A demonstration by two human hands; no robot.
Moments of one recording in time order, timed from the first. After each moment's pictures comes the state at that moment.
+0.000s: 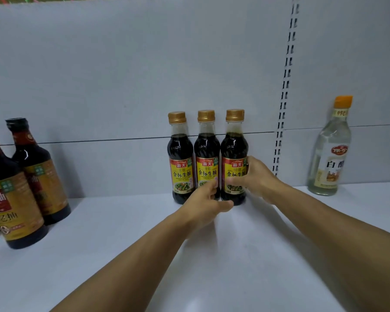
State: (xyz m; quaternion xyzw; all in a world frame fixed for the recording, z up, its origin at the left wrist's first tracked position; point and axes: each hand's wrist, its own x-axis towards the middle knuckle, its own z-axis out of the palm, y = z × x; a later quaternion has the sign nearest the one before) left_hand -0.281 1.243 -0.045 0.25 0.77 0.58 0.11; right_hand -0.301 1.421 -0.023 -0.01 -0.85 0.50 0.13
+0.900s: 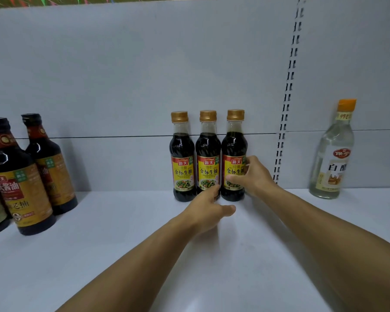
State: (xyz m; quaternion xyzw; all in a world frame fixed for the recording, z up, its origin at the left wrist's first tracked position) left_hand -0.260 1.248 -0.046 0.21 0.80 0.55 0.10; right_hand -0.318 1.425 -0.038 -0.04 -0.87 0.46 0.18
